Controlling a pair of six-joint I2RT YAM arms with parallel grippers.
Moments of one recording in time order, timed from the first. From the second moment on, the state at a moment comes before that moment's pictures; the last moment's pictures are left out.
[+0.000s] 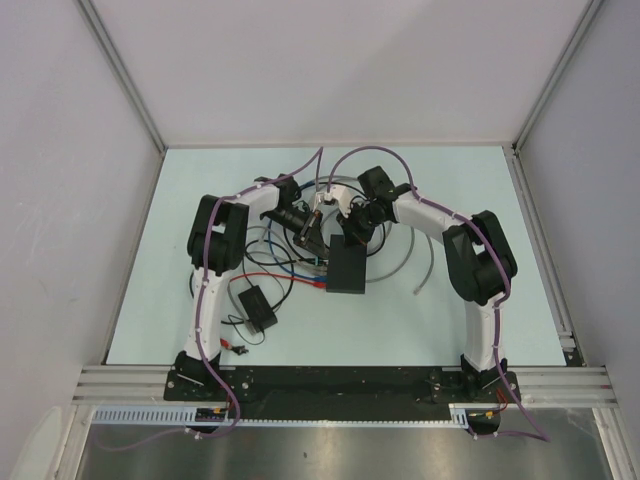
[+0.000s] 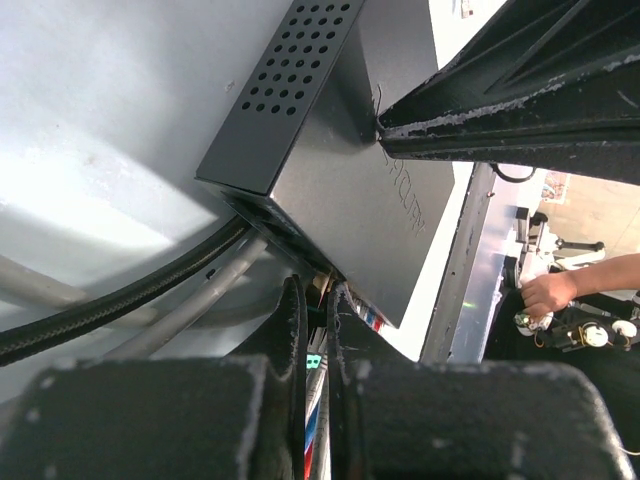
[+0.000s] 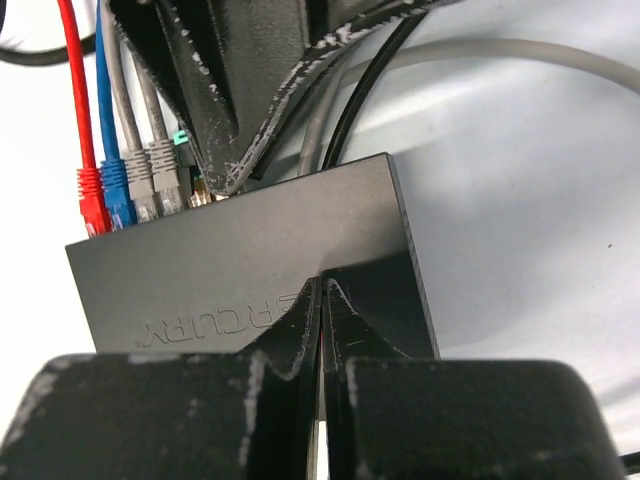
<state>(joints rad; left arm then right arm) -0.34 2.37 1.74 -0.94 1.07 0.31 0.52 2.02 1.49 -0.54 -0.57 -0.51</state>
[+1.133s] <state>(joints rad) -0.34 2.40 1.80 -0.97 0.97 0.35 0.53 2.02 1.49 -0.57 -0.57 -0.53</state>
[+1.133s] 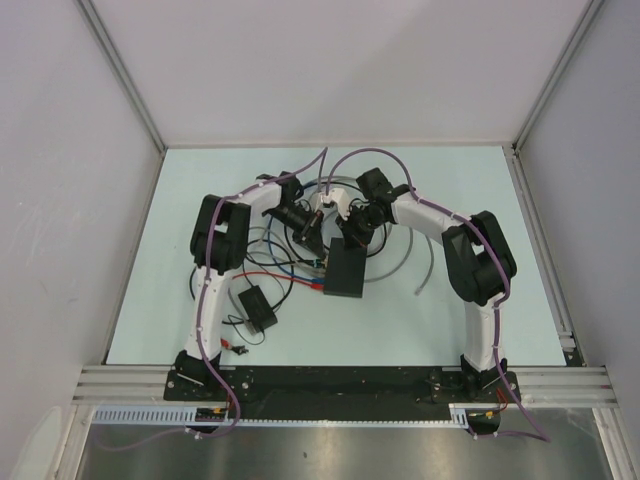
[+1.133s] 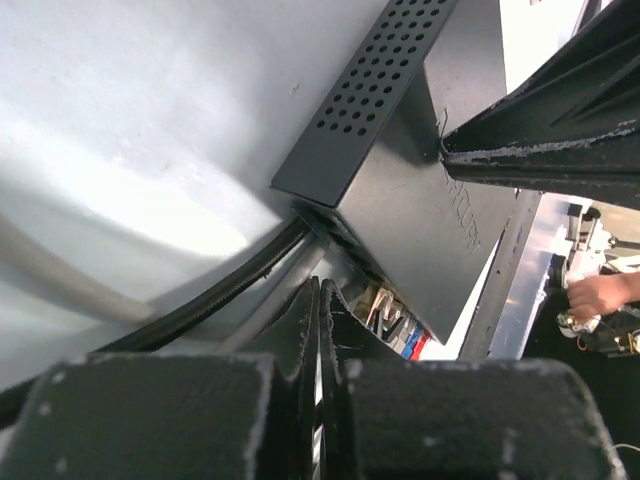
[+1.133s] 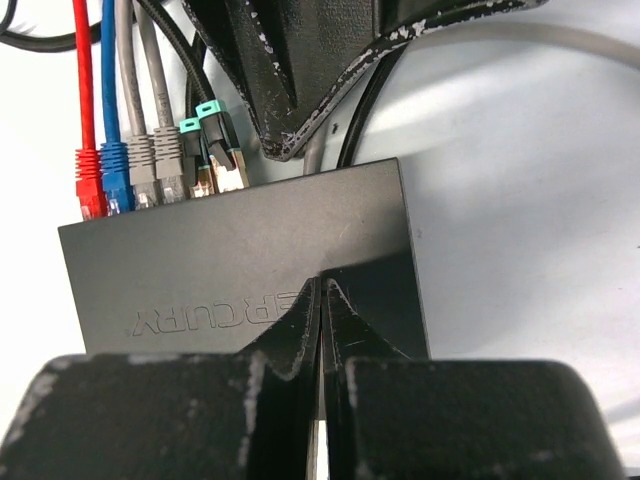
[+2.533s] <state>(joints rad) -0.33 2.49 1.88 -1.23 1.12 0.54 0.54 2.02 1.49 -0.59 -0.57 -0.53</state>
